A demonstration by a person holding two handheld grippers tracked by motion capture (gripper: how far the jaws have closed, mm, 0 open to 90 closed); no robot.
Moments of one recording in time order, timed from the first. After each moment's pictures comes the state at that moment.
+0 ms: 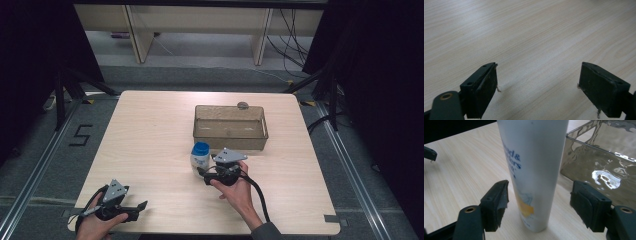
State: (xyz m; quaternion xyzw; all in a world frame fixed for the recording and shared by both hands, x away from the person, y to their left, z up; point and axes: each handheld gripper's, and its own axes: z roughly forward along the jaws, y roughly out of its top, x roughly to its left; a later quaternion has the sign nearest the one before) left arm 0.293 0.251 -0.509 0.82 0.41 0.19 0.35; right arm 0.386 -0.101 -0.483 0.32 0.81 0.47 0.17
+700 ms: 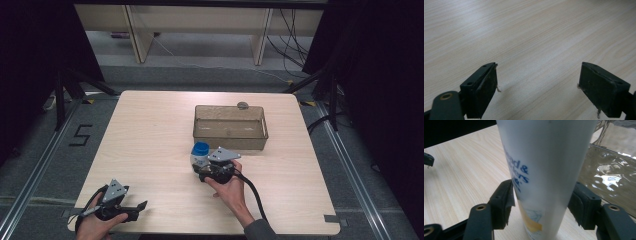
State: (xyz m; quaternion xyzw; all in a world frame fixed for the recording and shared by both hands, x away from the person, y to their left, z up) left arm 0.292 0.251 -0.507 0.83 0.41 0.18 0.34; right arm 0.391 -0.085 -0.490 0.33 0.79 0.48 0.16
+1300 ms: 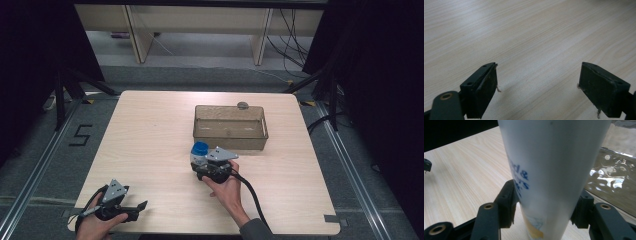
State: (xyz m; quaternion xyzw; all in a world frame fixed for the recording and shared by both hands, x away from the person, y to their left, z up) left arm 0.292 0.249 -0.509 0.82 0.42 0.18 0.36; right arm 0.393 -0.078 -0.493 0.34 0.79 0.48 0.16
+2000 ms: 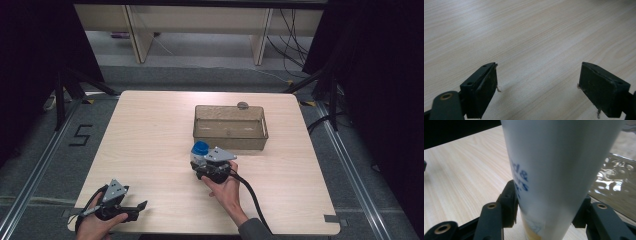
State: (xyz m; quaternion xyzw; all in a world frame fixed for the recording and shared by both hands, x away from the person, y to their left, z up) left arm 0.294 0.252 -0.508 0.83 0.41 0.18 0.34; right arm 0.394 -0.075 -0.495 0.34 0.79 0.48 0.18
